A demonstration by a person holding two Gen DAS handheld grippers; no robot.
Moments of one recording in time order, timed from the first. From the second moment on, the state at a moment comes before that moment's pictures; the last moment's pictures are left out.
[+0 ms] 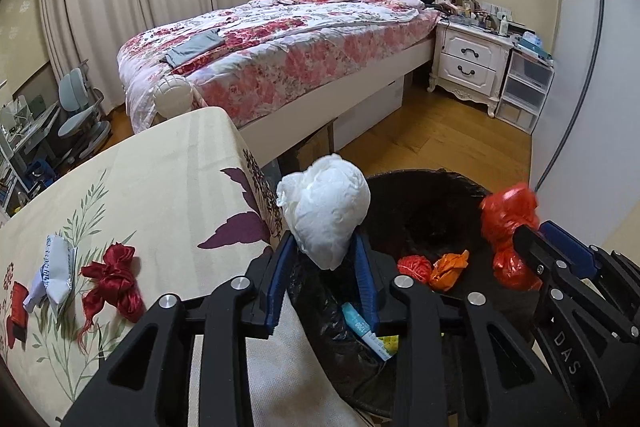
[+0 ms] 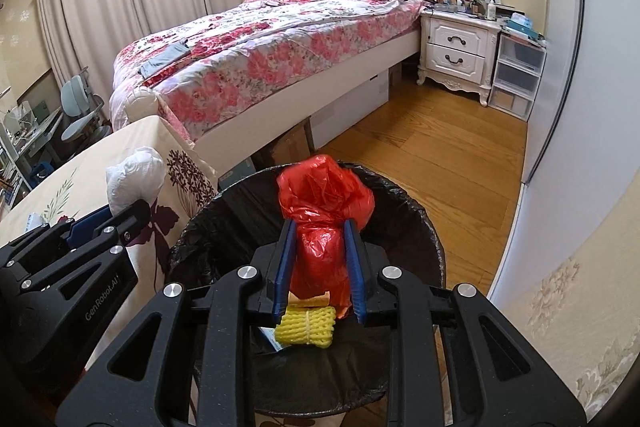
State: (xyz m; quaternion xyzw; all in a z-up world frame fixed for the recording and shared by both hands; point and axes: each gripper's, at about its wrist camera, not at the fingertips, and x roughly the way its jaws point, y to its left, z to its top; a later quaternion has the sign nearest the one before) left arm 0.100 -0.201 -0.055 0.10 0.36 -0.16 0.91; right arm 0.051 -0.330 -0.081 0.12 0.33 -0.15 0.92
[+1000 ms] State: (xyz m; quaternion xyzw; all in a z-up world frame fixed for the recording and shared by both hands) left arm 0.079 -0.069 -0.027 0.07 0.34 -0.04 0.94; right arm 0.057 -0.269 -0.062 0.10 0.32 -0.11 0.94
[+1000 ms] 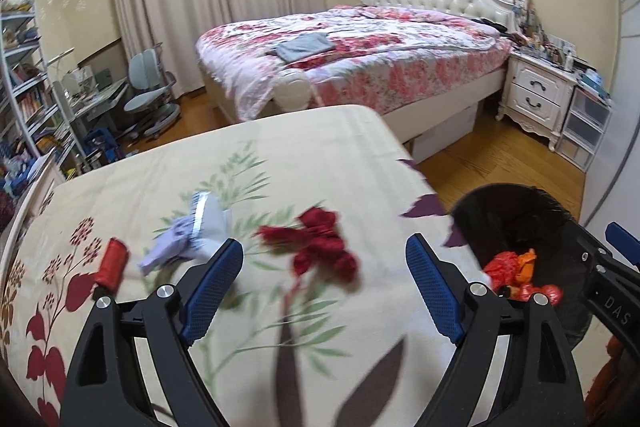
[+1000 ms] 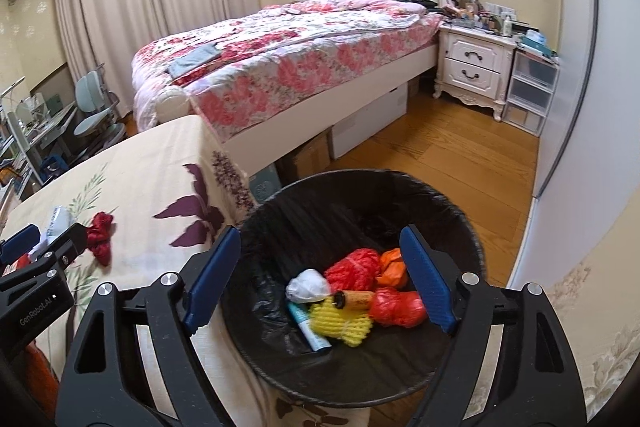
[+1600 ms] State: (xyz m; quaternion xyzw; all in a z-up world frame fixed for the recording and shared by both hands) left arm 0.086 0.077 -0.036 0.03 0.36 0.09 0.93; right arm 0.090 -0.157 -0.053 0.05 0.34 0.00 0.94
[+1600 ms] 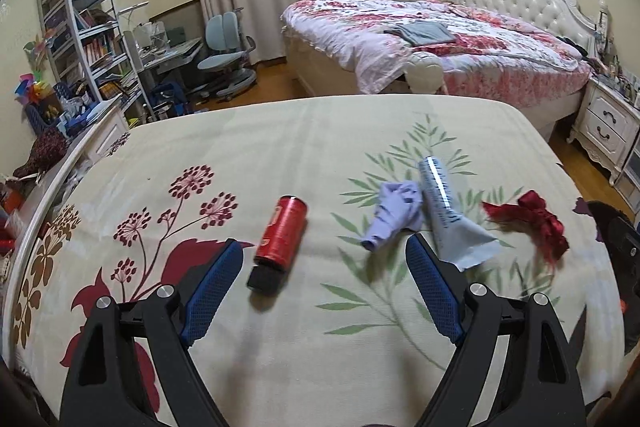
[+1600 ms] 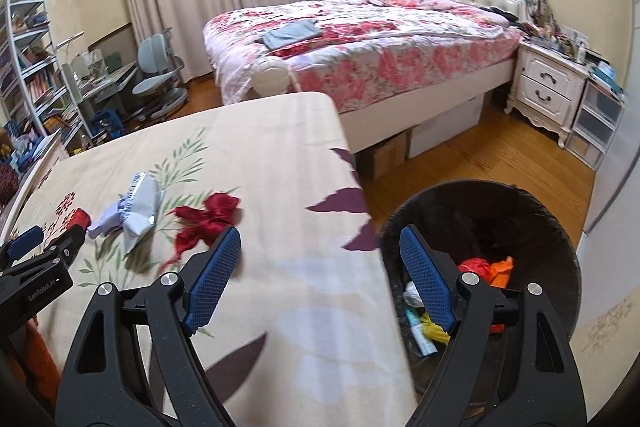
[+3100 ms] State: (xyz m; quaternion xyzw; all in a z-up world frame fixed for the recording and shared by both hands) left arm 0.092 0.125 -0.059 -0.02 0.41 0.05 0.91; right arm 0.117 -0.092 -0.072 0.02 0.40 0.07 0.91
